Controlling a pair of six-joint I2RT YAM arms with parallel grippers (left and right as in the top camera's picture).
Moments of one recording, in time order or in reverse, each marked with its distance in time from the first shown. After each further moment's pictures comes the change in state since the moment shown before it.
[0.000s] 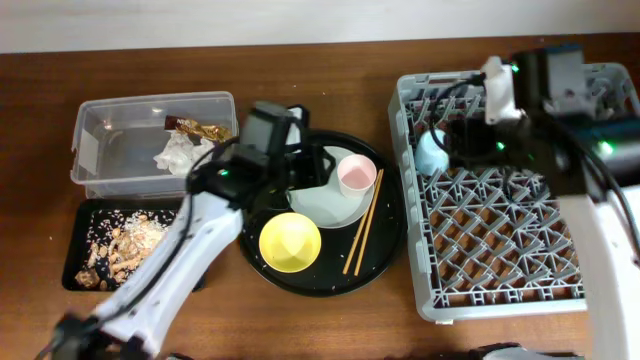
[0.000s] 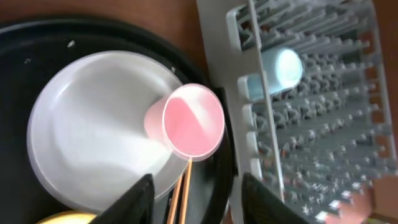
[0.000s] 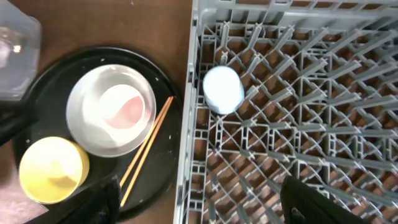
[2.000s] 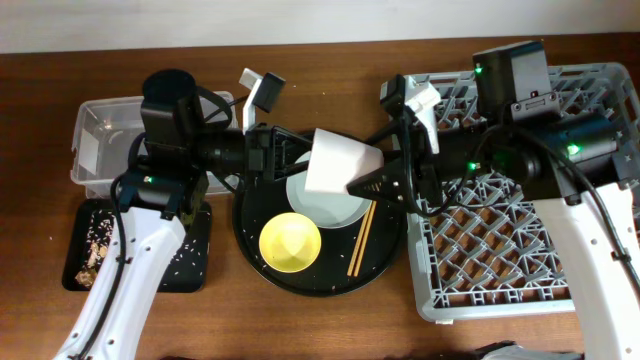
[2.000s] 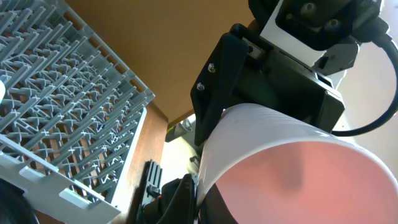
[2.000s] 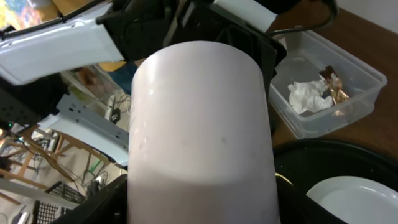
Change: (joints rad) left arm 0.256 -0.161 0.003 0.408 1.149 -0.083; right arm 0.129 0.037 0.002 0.100 -1.077 -0.492
